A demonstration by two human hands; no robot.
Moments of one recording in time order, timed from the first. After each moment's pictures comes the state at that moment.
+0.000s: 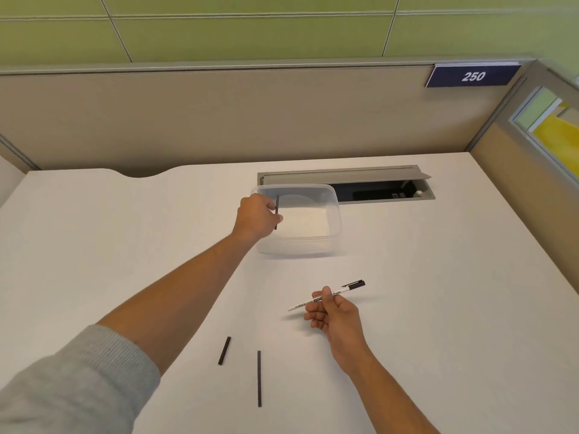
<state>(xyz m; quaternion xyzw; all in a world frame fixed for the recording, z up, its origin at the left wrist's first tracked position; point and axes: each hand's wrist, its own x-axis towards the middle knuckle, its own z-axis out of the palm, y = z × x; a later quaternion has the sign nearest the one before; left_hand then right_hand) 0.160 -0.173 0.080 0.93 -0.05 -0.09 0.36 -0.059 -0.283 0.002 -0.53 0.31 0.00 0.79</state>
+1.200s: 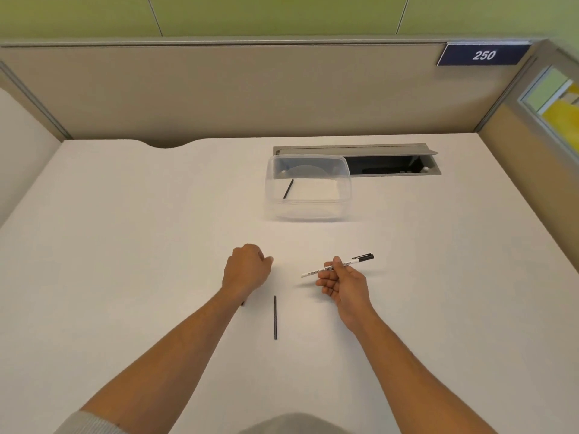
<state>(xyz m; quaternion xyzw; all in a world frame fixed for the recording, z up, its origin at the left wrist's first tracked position) 0.002 -0.082 0.037 0.95 0.01 -0.17 0.28 -0.091 -0.267 0.014 -0.50 0.33 0.00 0.80</state>
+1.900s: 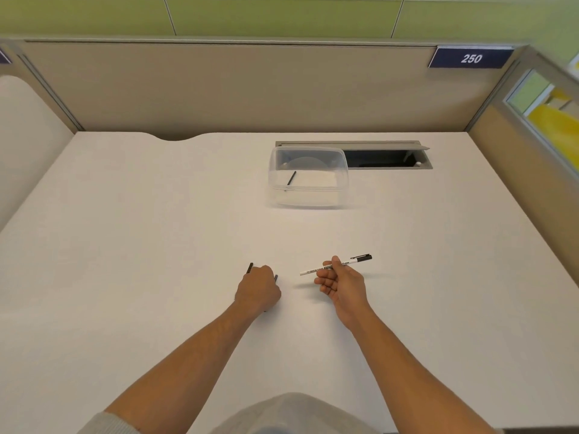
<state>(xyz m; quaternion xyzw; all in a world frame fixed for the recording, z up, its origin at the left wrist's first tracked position) -0.076 -0.080 0.014 0.96 -0.05 -0.24 0.16 -0.138 -0.249 0.019 -0.50 0.34 0.00 0.80</state>
